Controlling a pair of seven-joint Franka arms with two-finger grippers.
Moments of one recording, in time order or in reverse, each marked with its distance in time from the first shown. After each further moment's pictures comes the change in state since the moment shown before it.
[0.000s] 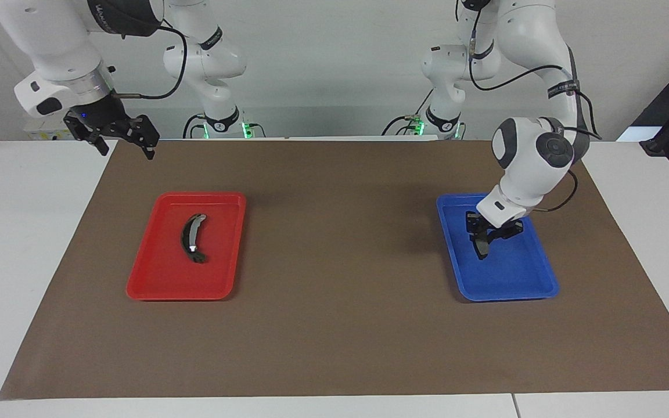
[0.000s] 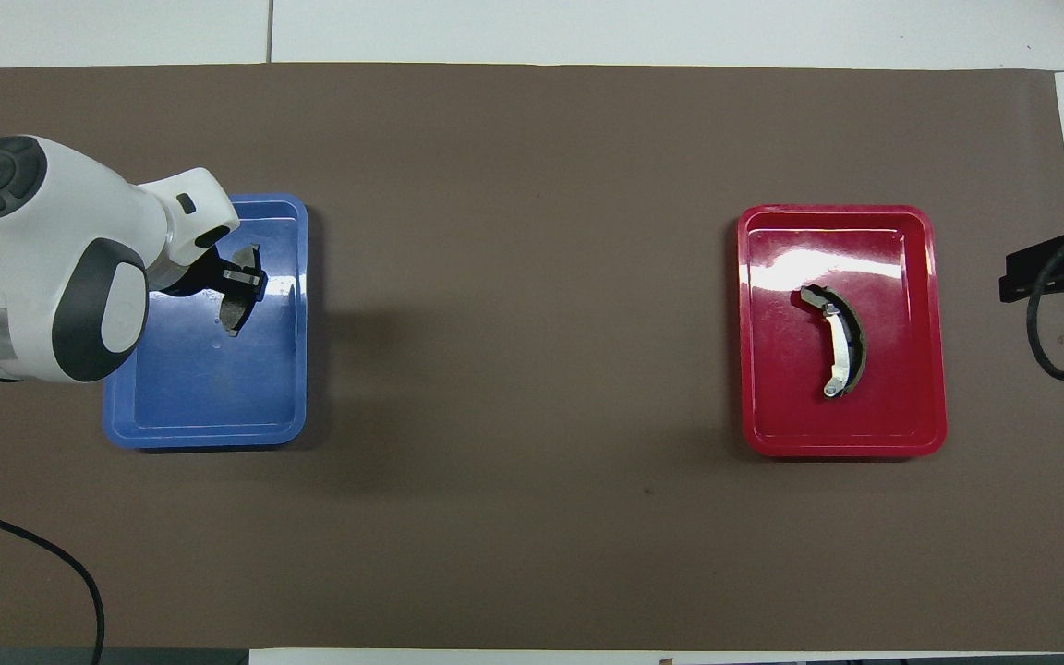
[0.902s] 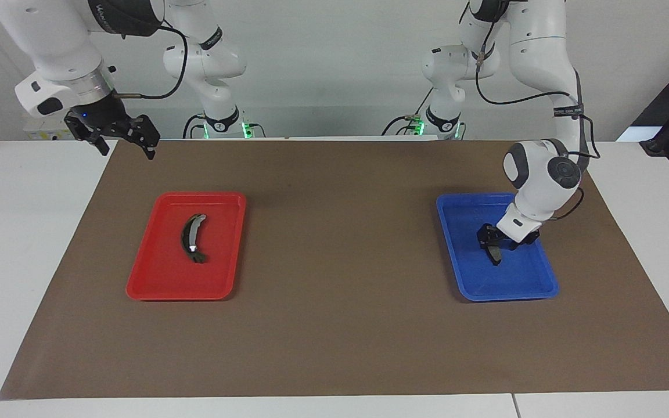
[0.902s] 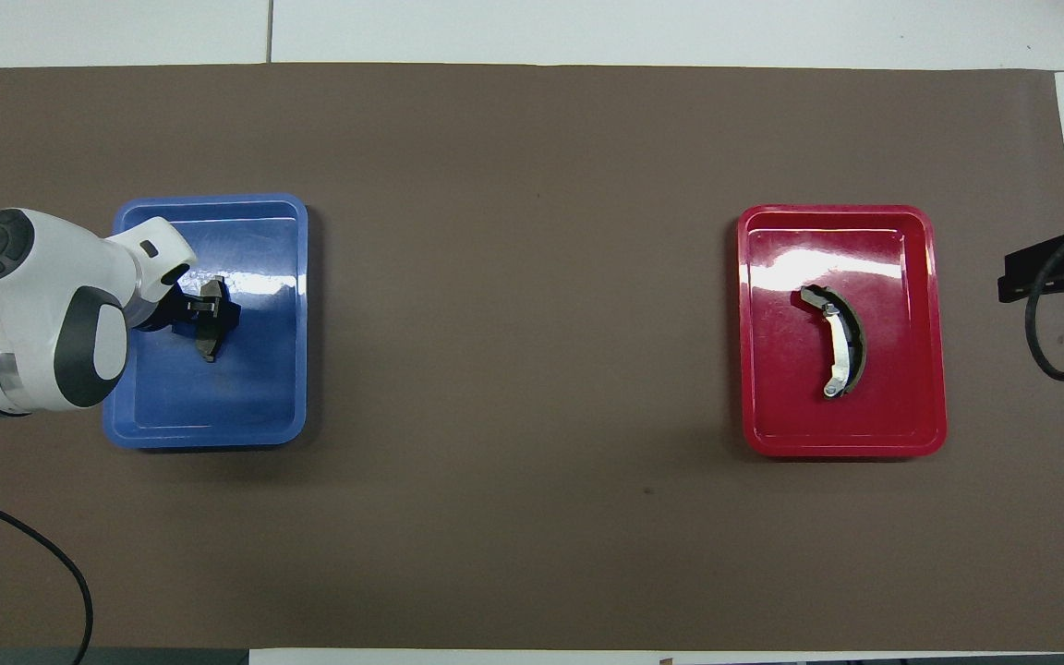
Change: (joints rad) left arm 0.162 0.082 0.018 -0.203 0.043 0.271 0.027; right arm 0.002 0.000 0.000 0.000 0.000 0.000 0.000
